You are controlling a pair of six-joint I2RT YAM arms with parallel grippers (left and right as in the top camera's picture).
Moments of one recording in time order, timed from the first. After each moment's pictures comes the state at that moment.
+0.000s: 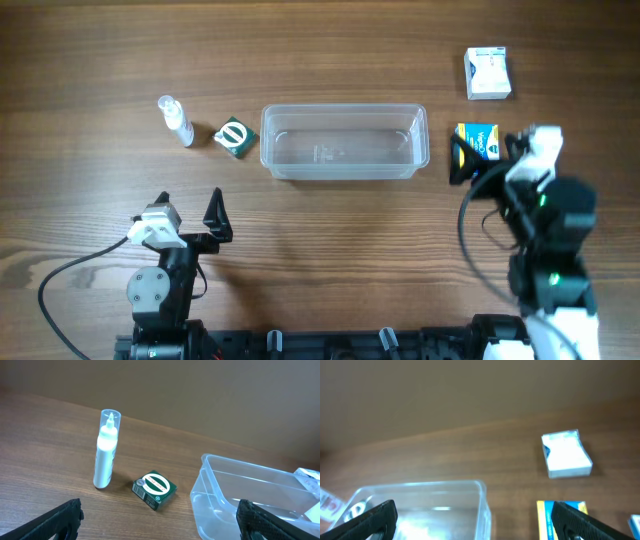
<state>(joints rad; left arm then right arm) 0.03 0.06 0.01 -0.07 0.08 -0.28 -0.05 0.79 0.61 -0.15 -0.26 0.20</state>
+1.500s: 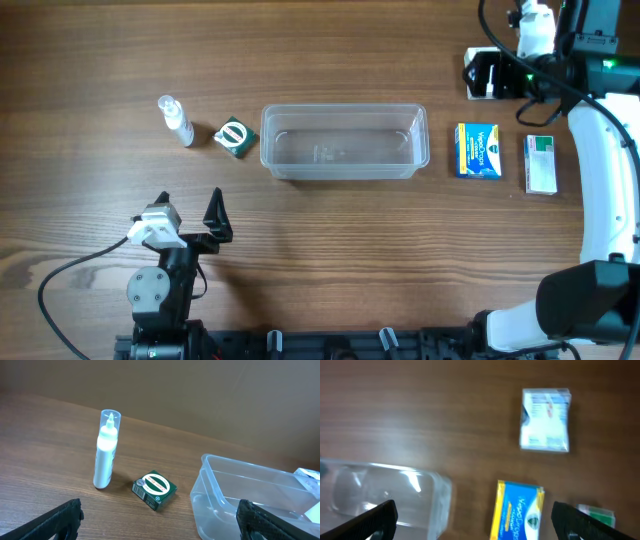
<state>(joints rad) 0.03 0.06 0.01 -0.07 0.08 -0.28 -0.12 1.67 1.64 -1.01 -0.20 -0.09</state>
